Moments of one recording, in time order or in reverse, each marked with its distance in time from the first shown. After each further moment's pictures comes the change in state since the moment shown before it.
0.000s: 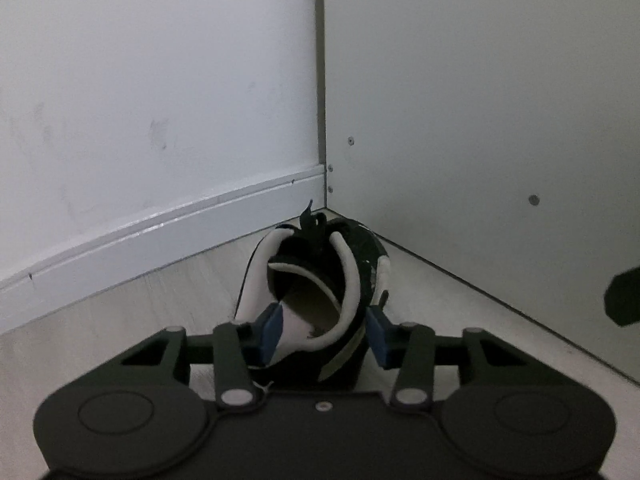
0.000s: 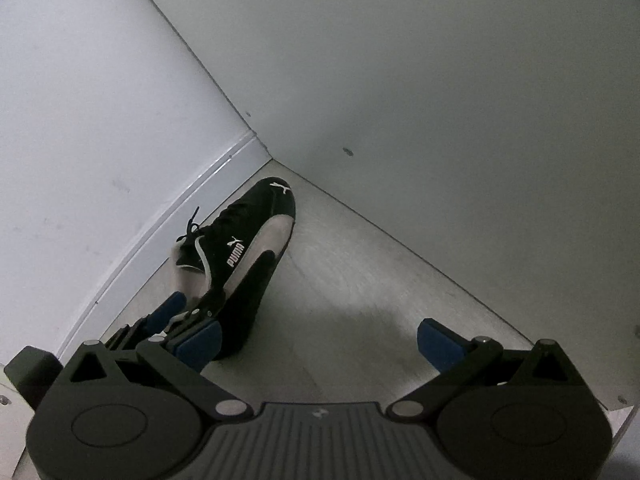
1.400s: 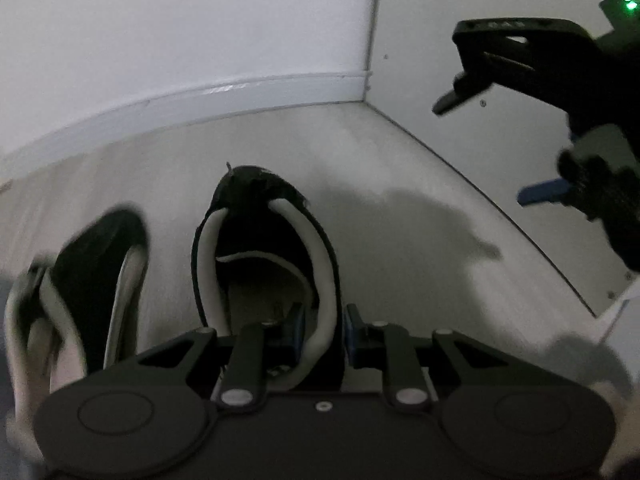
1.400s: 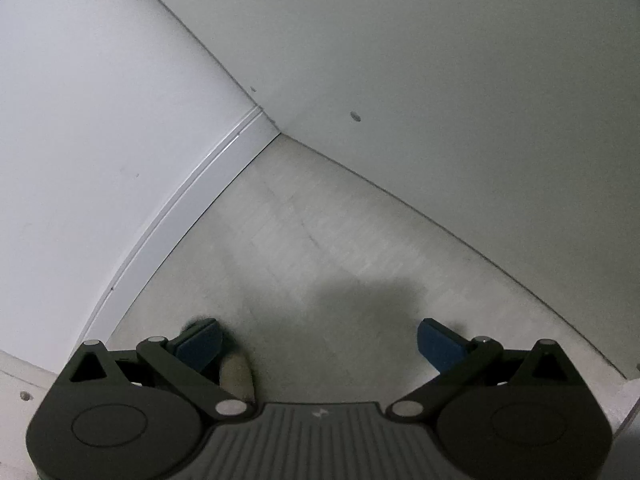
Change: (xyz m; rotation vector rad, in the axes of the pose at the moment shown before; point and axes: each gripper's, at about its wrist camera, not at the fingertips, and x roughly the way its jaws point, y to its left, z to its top) left arm -0.165 -0.060 -0.090 -0.260 0.273 0.182; right arm 0.004 0.003 -0.007 0.041 0.088 0.058
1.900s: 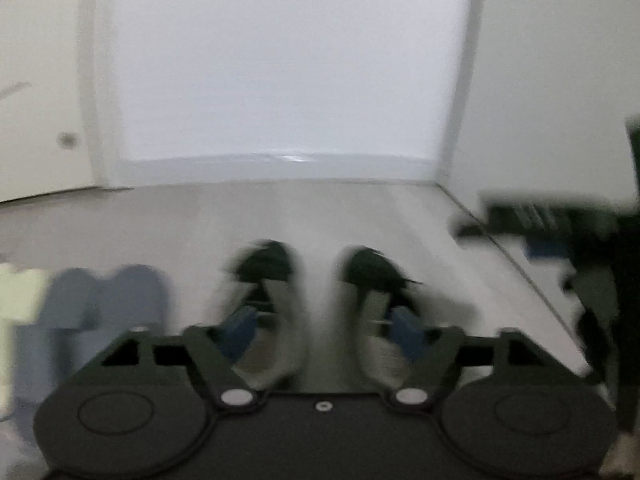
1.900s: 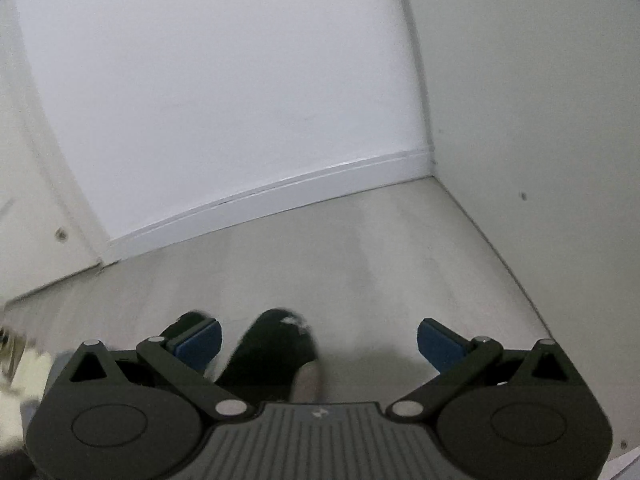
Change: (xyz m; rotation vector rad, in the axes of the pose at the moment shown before) left arm -0.127 0.090 0.000 -0.169 -0.214 0.206; right arm -0.057 0.075 -0.096 -0.592 -0.105 0.156
